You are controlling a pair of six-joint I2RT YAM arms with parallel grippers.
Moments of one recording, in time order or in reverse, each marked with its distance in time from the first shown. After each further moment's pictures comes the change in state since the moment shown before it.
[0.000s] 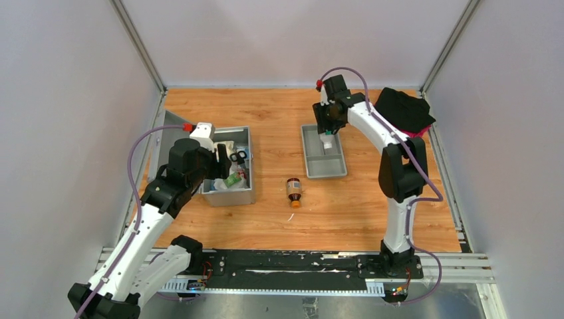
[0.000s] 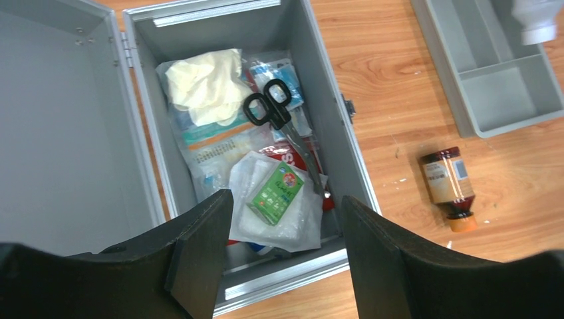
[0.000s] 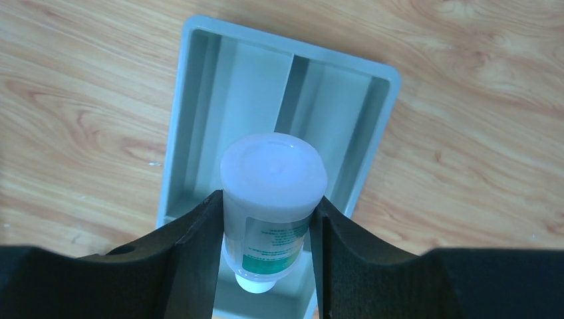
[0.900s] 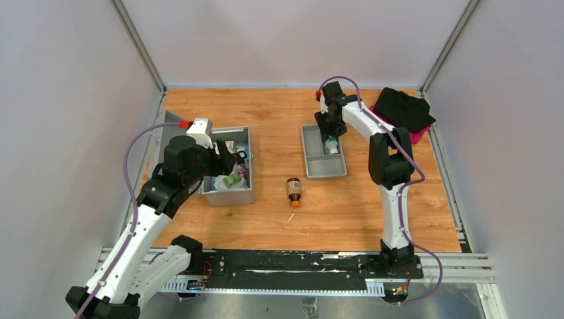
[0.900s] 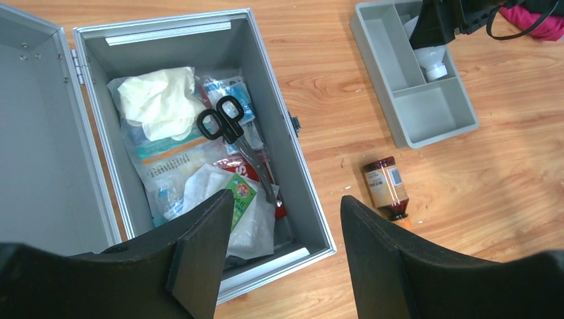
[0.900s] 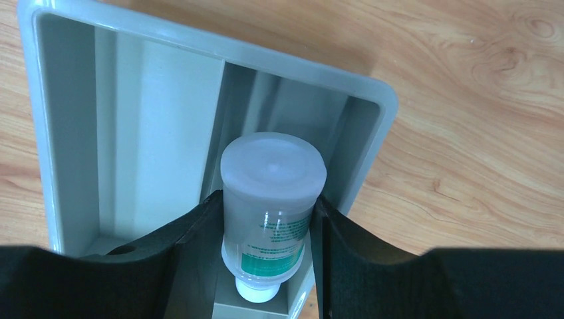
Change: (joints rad) left arm 0.000 0.000 0.053 0.009 0.117 -0.100; right arm -0.043 0.254 0.135 -0.085 0.027 -0.105
